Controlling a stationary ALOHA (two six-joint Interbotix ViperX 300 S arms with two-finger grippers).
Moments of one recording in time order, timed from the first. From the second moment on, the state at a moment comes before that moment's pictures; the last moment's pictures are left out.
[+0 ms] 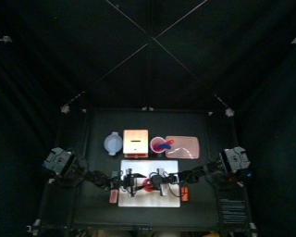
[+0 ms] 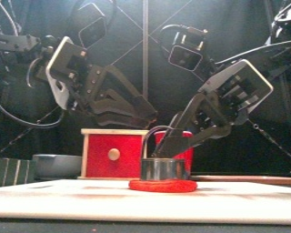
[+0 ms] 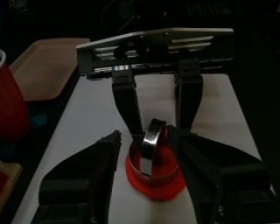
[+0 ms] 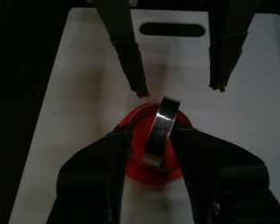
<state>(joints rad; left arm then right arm) -0.39 0.21 0.81 -0.71 -0.84 0.45 0.20 0.17 0.76 0.13 -0.33 -0.06</state>
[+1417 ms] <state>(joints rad) -0.39 0.38 0.78 -0.78 -0.80 0.44 0.11 0.12 0.39 0.20 0.56 -0.04</state>
